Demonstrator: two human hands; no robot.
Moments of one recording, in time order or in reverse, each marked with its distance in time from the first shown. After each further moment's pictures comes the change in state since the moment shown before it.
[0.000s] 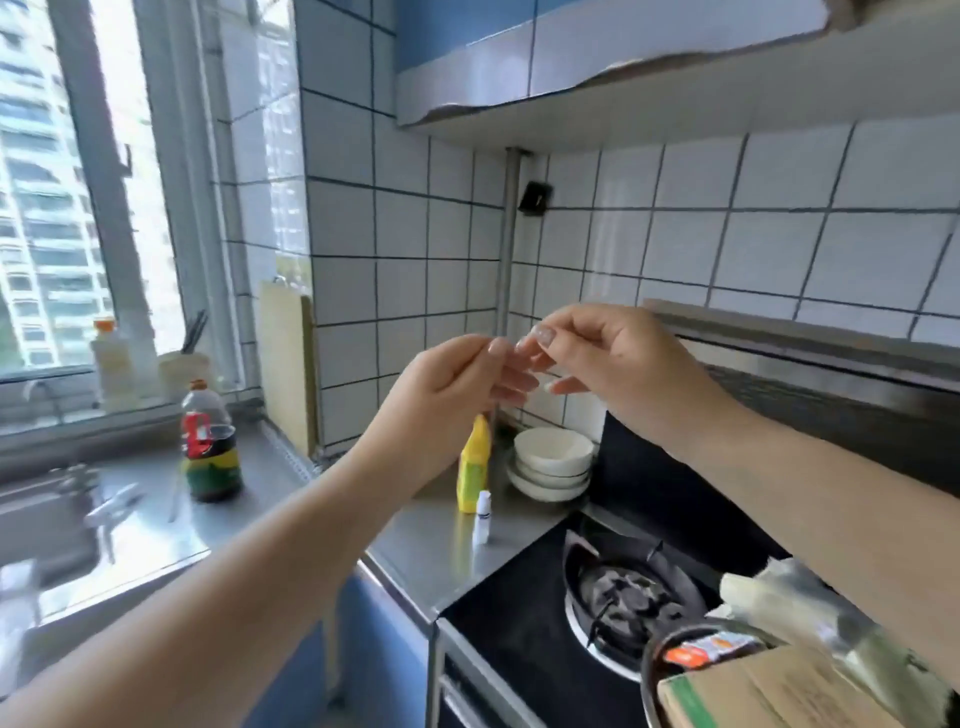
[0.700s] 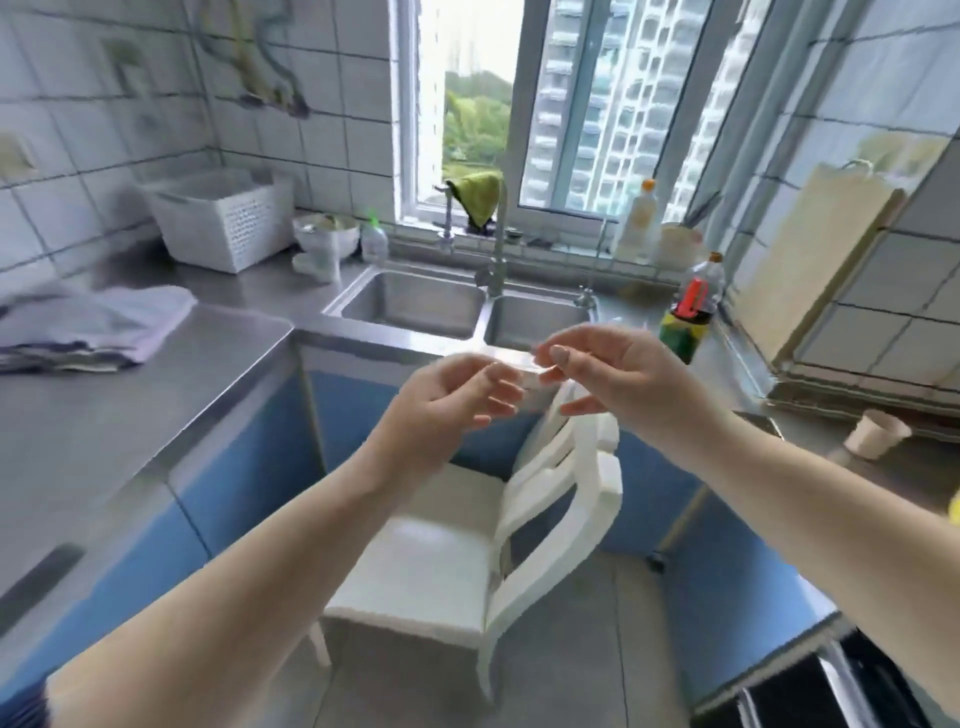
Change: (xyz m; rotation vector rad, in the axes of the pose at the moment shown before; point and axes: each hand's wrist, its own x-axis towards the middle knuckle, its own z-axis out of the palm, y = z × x) left_hand -0.382 0.042 -0.269 0.281 0.753 -0.399; right_hand -0.086 -0.189 0.377 0.537 -0.869 -0.140
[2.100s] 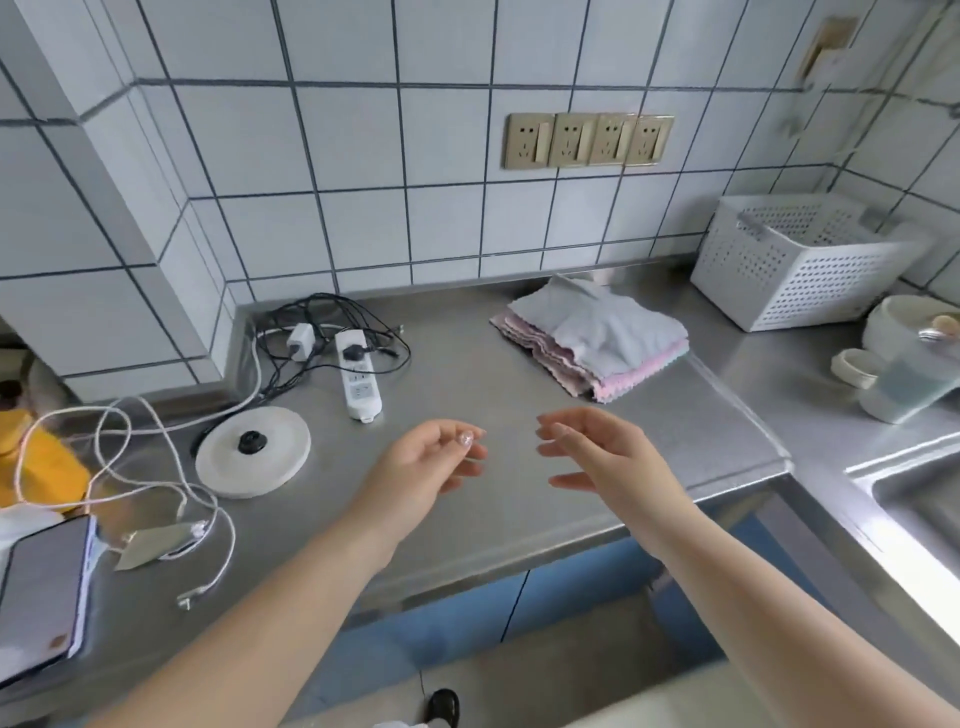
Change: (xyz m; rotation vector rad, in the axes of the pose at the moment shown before) left_hand -0.053 -0.127 -0.435 -0.013 1.270 -0.418; right_hand 0.358 -0.026 0.487 0.340 -0.921 -0.040
